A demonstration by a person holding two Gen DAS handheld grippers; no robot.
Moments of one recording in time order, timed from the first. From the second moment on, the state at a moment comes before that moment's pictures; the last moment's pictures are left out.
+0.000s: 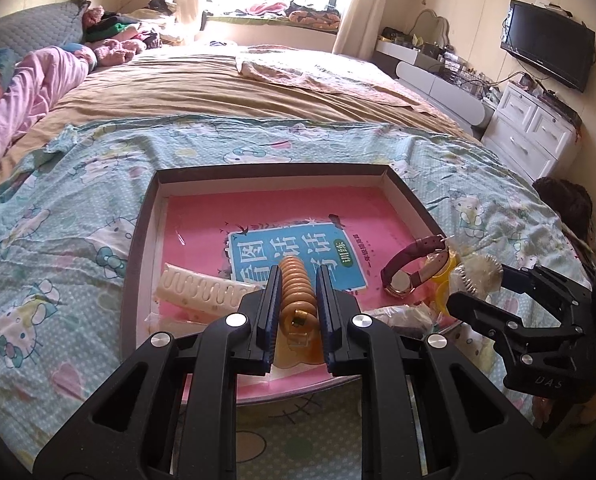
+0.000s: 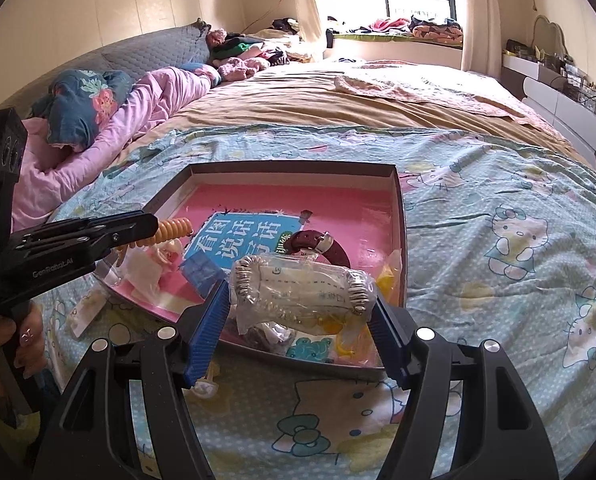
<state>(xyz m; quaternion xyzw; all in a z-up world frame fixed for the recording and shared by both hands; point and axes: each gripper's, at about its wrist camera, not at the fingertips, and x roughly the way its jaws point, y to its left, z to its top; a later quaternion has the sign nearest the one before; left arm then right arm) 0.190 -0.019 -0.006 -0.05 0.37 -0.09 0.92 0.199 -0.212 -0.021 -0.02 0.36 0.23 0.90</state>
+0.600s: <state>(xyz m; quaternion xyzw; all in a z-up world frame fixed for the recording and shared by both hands) 0.197 -0.015 -0.024 -0.04 0.40 -0.08 0.91 0.212 -0.200 -0.042 -0.02 0.38 0.22 0.90</state>
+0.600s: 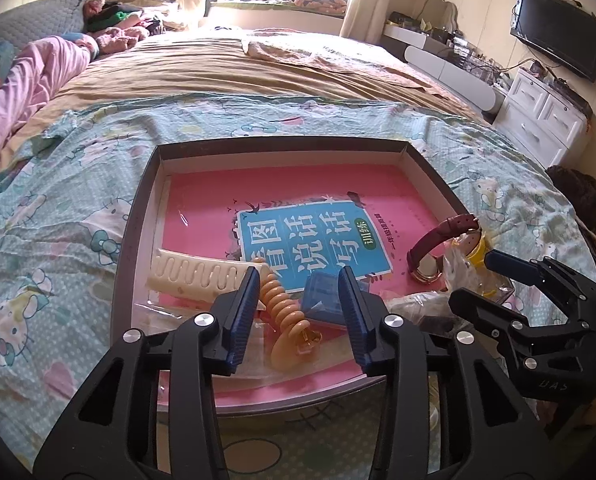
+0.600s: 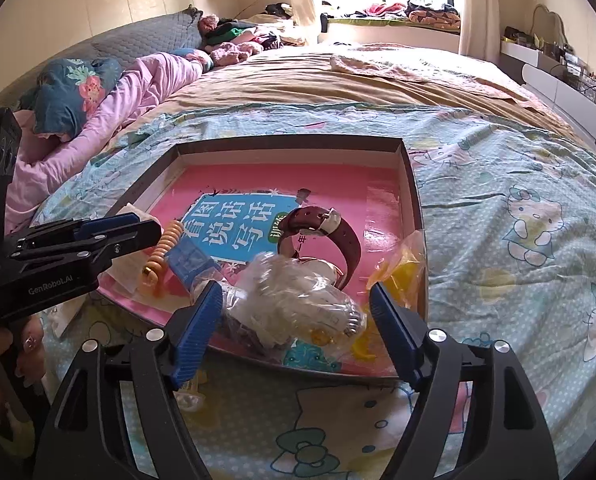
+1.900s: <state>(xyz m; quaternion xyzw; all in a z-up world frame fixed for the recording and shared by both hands) 0.107 0.082 -0.013 -0.07 0.40 0.04 0.91 0.156 -0.161 -0.038 -0.02 0.42 0.29 0.86</state>
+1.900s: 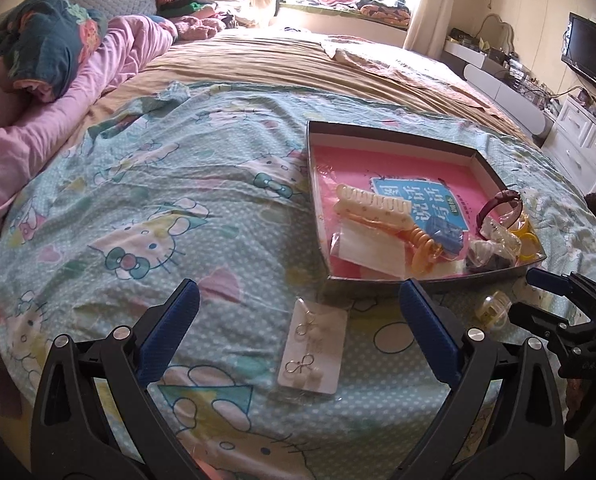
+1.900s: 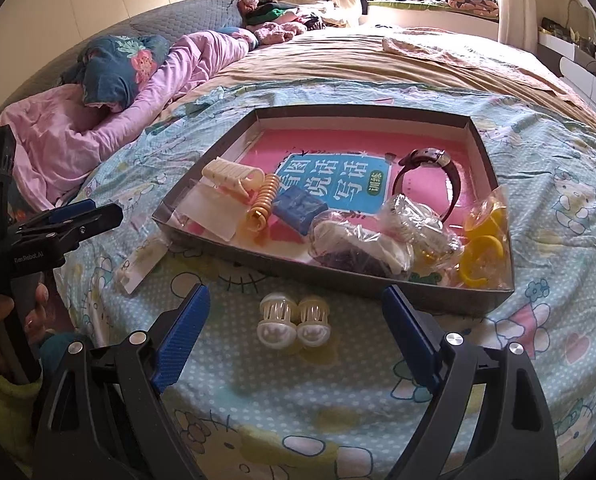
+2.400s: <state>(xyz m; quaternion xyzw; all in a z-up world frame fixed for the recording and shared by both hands) 0.119 0.070 -0.052 -0.05 0.48 0.01 0.87 0.163 -0.141 -0.074 -0.04 0.46 0.28 0.85</state>
